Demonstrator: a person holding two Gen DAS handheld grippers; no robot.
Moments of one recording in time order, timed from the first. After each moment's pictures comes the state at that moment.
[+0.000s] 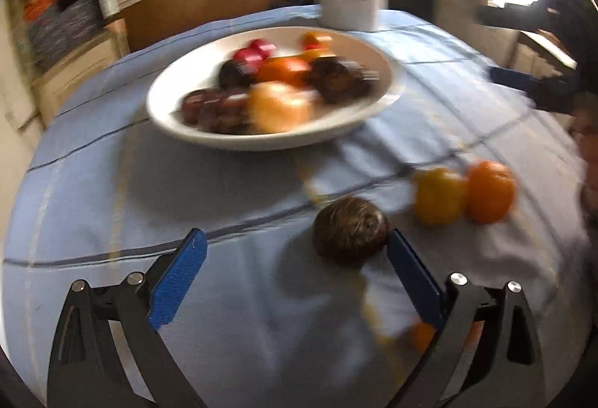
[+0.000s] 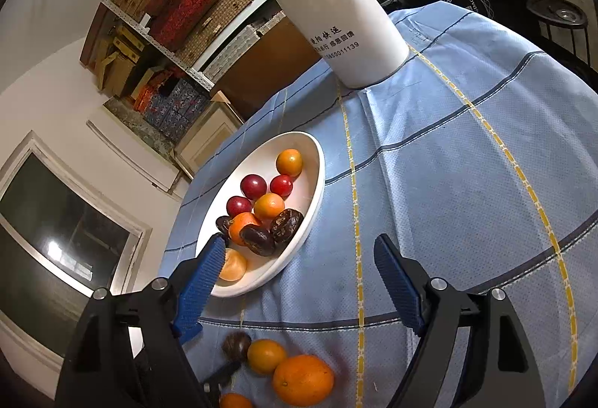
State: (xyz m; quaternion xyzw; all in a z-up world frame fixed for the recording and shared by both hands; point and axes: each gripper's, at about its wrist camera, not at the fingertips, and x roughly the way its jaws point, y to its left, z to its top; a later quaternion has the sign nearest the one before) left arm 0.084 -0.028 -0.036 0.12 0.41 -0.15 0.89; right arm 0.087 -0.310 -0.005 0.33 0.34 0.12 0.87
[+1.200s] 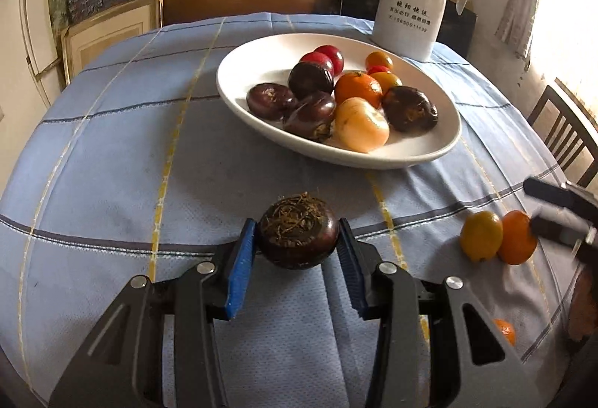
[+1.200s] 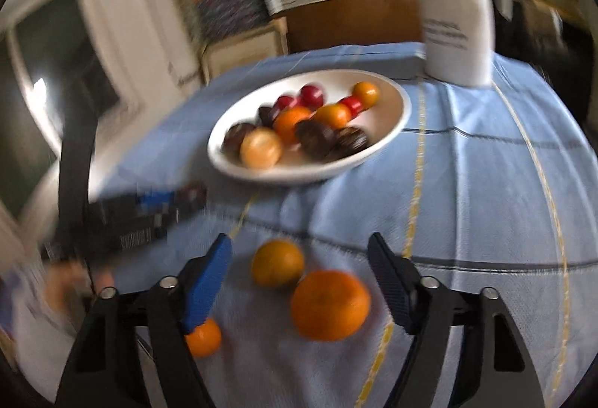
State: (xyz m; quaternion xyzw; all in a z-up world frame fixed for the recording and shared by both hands) left arm 0.109 0.013 -0.033 0.03 0.42 -0.13 0.90; right arm 0.038 -0.196 -0.013 0.03 0.38 0.19 0.91
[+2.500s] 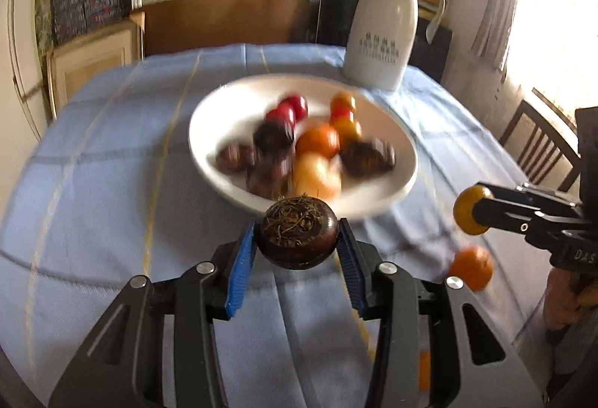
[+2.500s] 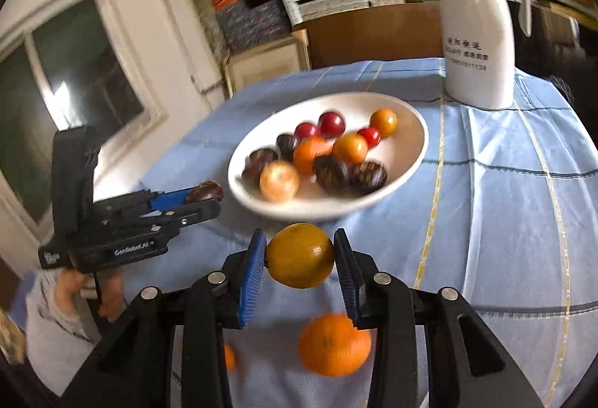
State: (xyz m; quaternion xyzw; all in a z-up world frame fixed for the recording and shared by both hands) left arm 0.110 0.000 0.017 0.02 0.37 -0.17 0.91; right arm 0.064 -0.218 0.017 0.09 0.36 0.23 0.90
